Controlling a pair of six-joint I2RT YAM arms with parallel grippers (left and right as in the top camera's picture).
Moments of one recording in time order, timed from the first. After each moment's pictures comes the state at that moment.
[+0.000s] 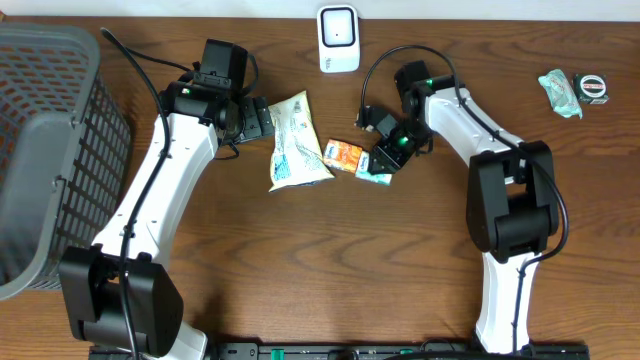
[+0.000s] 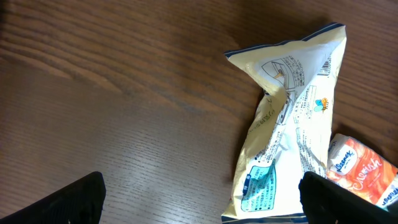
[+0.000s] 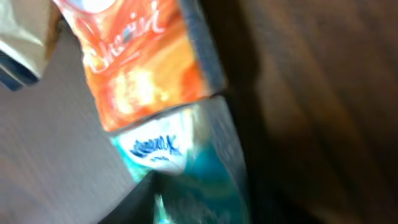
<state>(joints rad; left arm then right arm) -0.21 1.71 1.48 -0.95 -0.11 -0.46 0.26 2.23 1.65 -0.99 -0.41 -0.61</state>
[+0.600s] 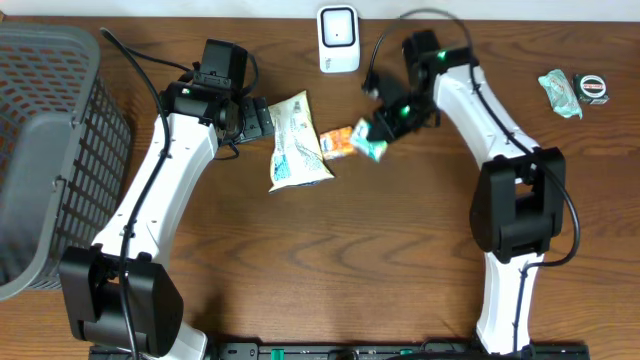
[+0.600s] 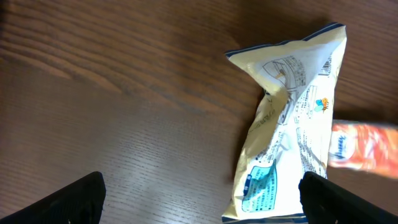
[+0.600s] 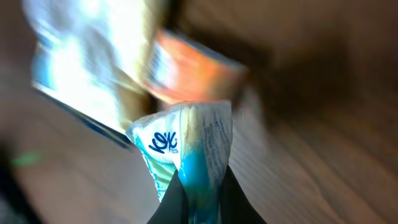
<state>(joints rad) -0.21 1.71 1.48 -0.95 -0.11 -0.46 0.24 2.22 1.90 -1.14 -0.53 -0.32</state>
